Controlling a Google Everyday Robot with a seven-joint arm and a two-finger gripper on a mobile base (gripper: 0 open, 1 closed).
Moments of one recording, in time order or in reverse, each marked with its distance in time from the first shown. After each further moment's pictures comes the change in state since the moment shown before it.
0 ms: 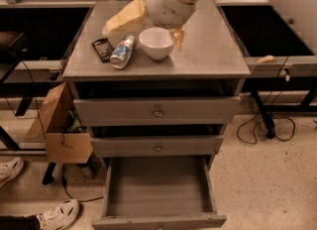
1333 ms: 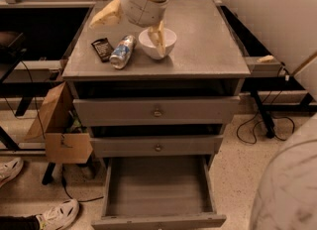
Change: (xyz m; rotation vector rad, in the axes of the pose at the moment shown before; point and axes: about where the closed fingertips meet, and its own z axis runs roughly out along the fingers) arm -0.036 0.017 0.042 0.097 0.002 0.304
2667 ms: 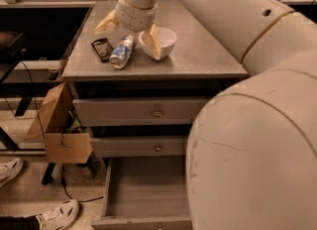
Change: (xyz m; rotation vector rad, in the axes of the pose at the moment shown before) arm -0.042 -0.008 0.057 0.116 0.007 0.138
